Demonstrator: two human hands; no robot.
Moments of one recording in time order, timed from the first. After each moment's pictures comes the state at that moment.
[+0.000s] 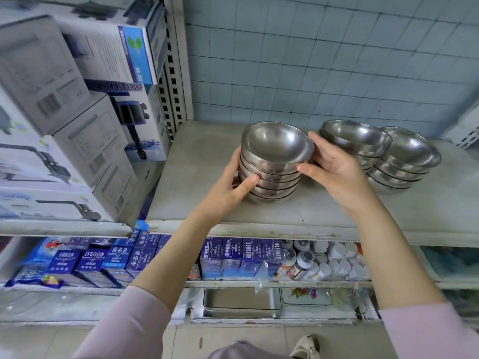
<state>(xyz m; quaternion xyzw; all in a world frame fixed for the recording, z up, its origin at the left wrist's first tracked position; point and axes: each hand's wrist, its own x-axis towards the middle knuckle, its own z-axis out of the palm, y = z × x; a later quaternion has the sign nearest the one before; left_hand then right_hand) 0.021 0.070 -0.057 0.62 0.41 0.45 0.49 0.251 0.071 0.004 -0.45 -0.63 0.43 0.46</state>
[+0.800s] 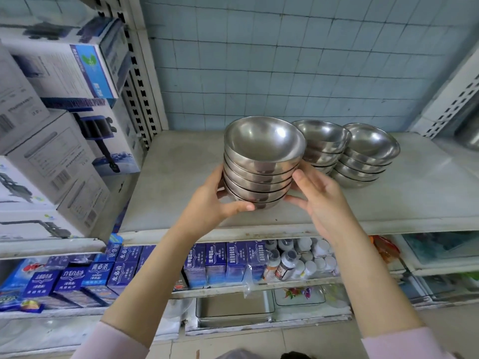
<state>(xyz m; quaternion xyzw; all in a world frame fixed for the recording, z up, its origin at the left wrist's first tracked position) 0.040 0.049 -0.039 0.67 0.44 0.42 0.43 0.269 0.030 -0.013 -0.43 -0.49 0.52 0.55</state>
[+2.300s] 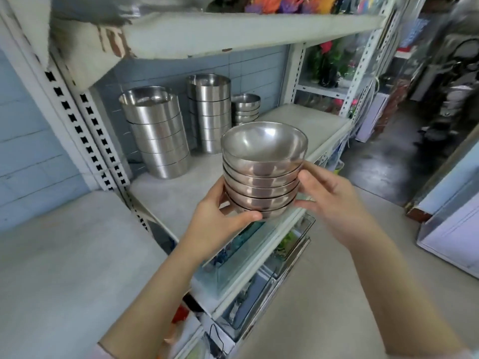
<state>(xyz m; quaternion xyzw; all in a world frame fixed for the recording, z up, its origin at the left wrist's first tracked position) 0.815 0.083 -0.010 0.76 0.16 0.31 0.55 0.967 -0.082 0.041 -0.60 -0.40 0.24 0.65</state>
